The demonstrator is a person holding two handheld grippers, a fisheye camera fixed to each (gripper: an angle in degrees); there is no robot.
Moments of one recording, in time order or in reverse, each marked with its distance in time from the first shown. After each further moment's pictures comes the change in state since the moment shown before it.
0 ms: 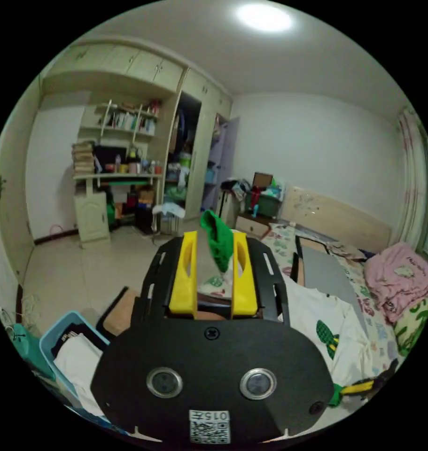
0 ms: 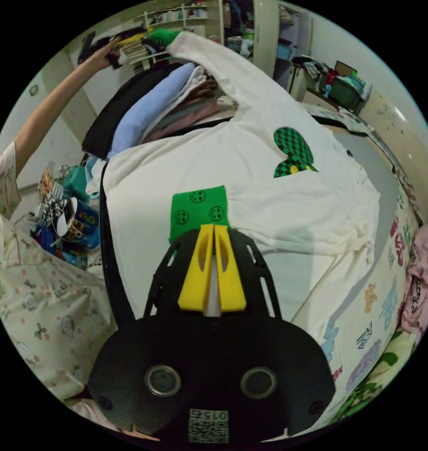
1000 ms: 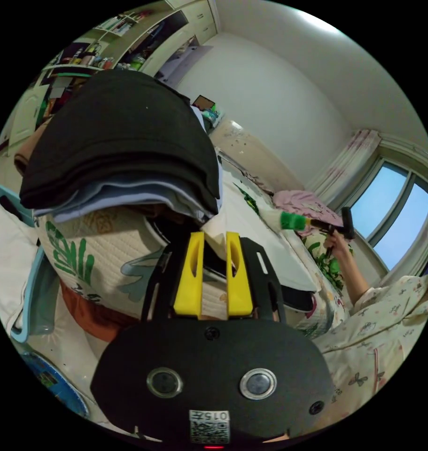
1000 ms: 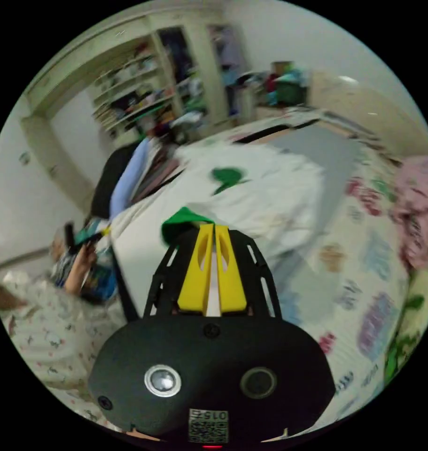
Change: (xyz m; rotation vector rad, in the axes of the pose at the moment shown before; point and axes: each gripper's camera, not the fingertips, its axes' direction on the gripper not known) left arm 0.001 0.443 -0.148 -0.426 0.620 -0.140; right arm 0.127 -0.155 -0.309 0.301 0.051 0.334
